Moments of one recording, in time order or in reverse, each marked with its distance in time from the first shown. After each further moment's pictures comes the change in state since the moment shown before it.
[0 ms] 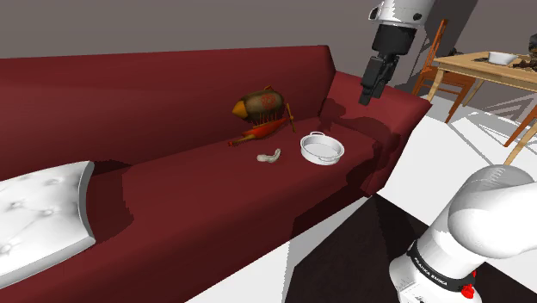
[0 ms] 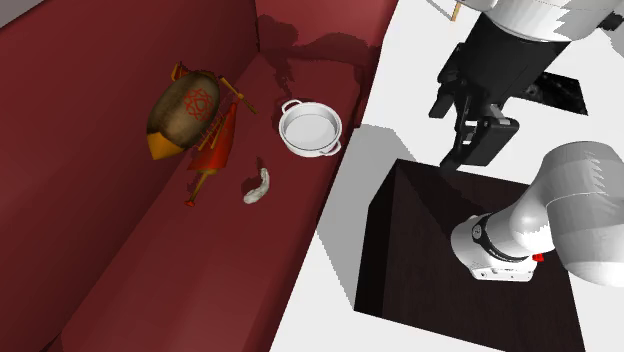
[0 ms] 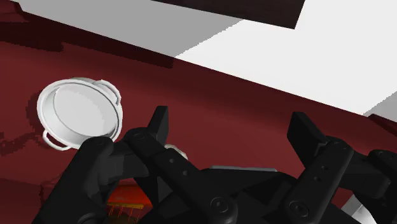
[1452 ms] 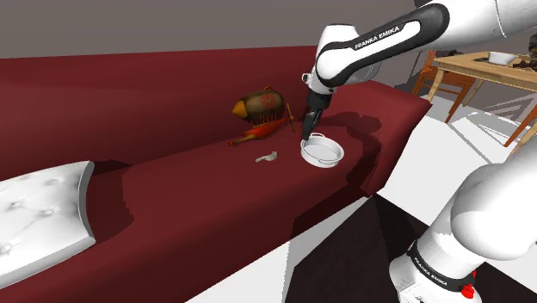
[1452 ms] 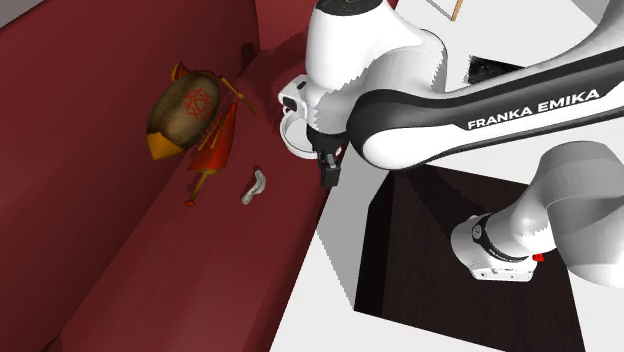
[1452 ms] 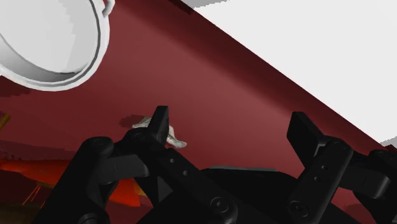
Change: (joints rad) arm 0.057 0.573 -0.077 -0.053 -0.023 0.675 -0.322
